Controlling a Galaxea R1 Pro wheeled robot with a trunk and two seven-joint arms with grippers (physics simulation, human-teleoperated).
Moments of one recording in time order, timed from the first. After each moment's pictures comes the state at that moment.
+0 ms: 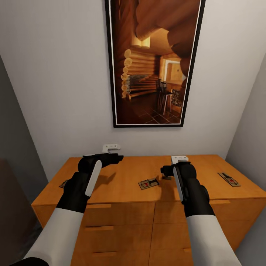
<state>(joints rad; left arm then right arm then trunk) -0.77 -0.15 -0.12 -1.30 0.15 0.90 0.06 -0.72 0.17 -0.08 -1.27 0.24 1.04 -0.01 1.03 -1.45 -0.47</state>
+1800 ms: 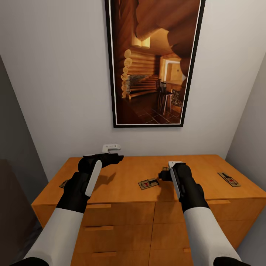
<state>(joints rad) -0.77 -0.15 -0.12 -1.30 0.15 0.90 0.06 -0.78 0.17 -0.12 -1.08 0.23 1.04 -0.01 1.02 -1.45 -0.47</state>
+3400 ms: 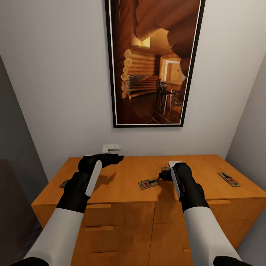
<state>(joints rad) -0.77 -0.15 -0.12 -1.29 0.15 0.90 0.06 -0.78 0.17 -0.13 -1.07 0.24 1.04 0.00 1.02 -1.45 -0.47</state>
